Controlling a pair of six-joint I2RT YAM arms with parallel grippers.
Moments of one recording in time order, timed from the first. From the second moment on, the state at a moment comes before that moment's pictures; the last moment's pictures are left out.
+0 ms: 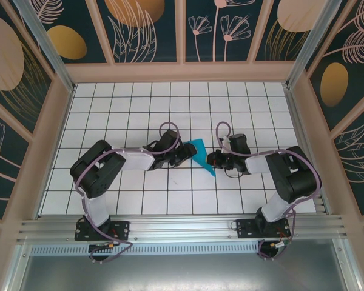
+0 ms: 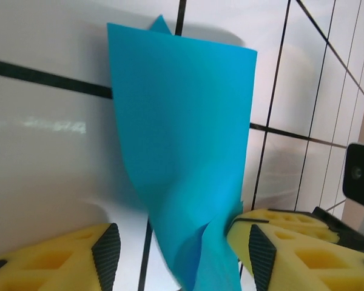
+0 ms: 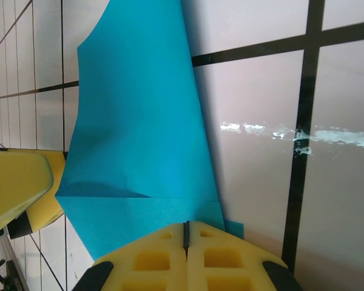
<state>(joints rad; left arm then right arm) -0.75 1.87 0.91 0.21 0.23 -1.18 0.36 1.64 0.51 0.28 -0.59 0.63</state>
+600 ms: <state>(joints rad) -0.75 1.94 1.01 0.16 0.20 -1.14 0.39 1.59 0.56 0.17 -0.53 0.47</state>
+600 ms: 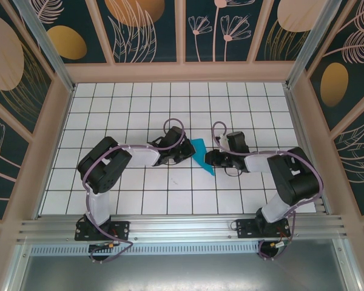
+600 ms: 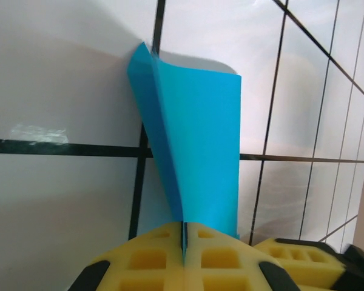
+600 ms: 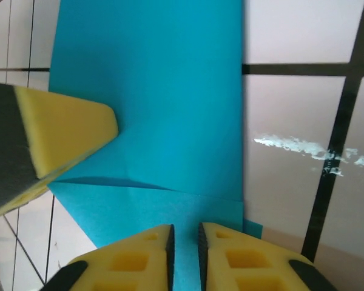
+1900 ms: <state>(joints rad) -0.67 1.85 1.00 0.10 0.24 -1.11 0.92 1.67 0.57 0.44 0.36 -0.34</state>
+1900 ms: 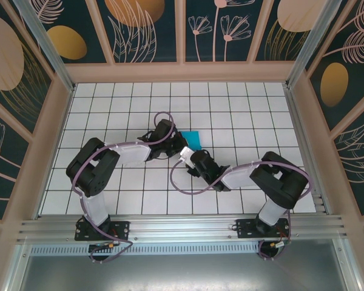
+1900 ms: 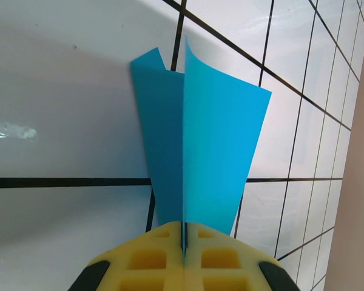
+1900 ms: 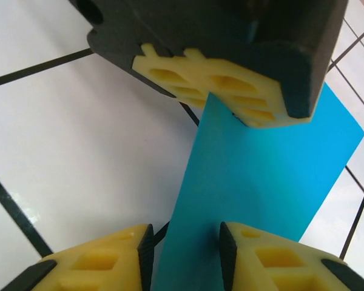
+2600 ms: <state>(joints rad) -0.65 1.78 0.91 0.10 0.23 -1.11 0.94 1.70 0.59 0.47 0.31 -0.13</state>
